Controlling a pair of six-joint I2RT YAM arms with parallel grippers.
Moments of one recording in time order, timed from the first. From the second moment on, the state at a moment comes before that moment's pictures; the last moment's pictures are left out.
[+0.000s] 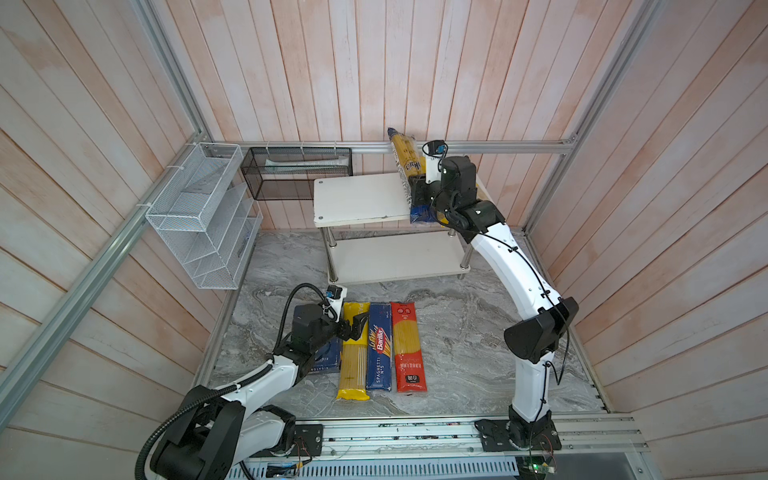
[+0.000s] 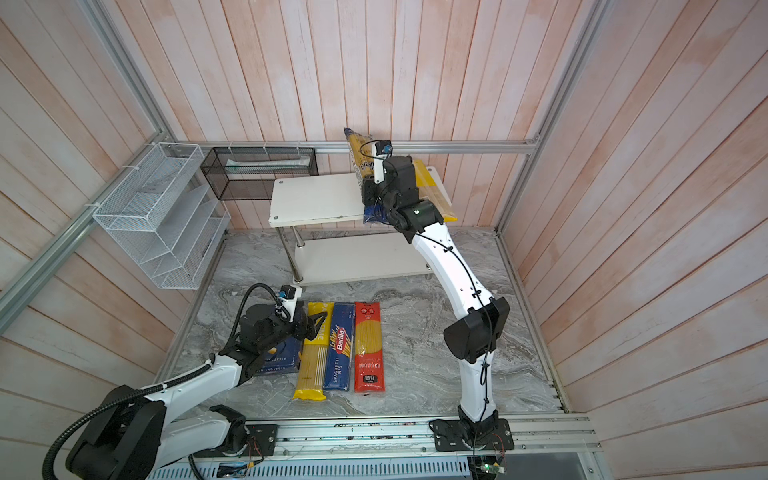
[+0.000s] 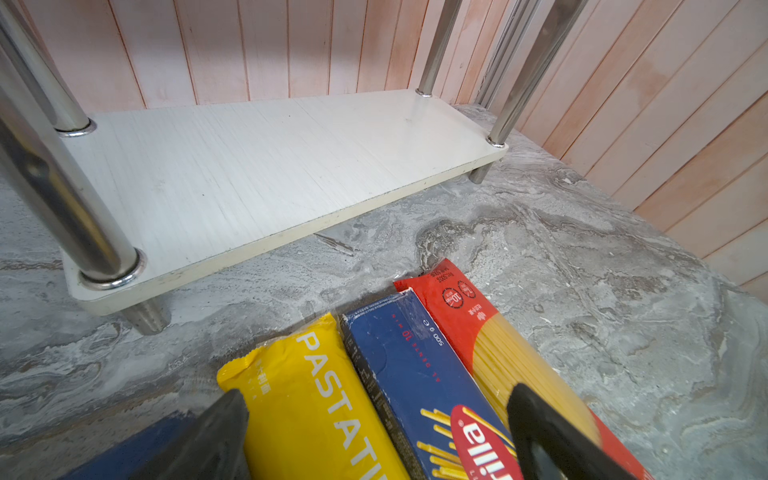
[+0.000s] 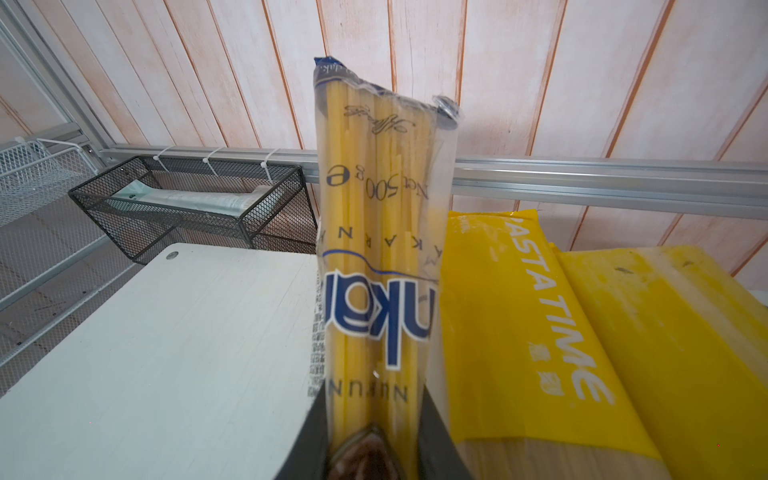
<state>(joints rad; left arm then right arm) -0.39 1.18 0.37 0.46 0.27 -0.12 0.53 2.01 2.31 -0.48 0.06 0.17</state>
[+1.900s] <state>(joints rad) -0.39 1.17 0.37 0.46 0.25 -0.12 0.69 1.56 1.66 -0.31 0.29 -0.03</state>
